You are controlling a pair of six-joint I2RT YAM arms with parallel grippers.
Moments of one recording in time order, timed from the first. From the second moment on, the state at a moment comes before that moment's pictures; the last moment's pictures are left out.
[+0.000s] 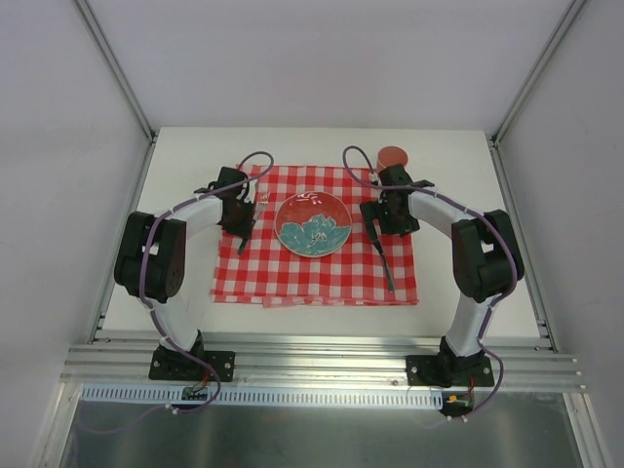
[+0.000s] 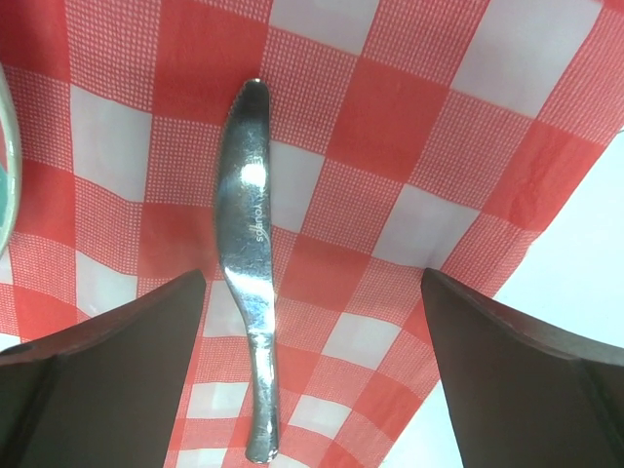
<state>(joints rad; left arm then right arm) -0.23 1.79 1.10 -0.44 0.10 -0.06 0.36 1.86 1.26 -0.62 0.01 0.07</state>
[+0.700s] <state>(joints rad) -0.24 1.60 0.91 -0.53 0.13 -0.09 0.37 1.86 1.26 -0.62 -0.04 0.07</state>
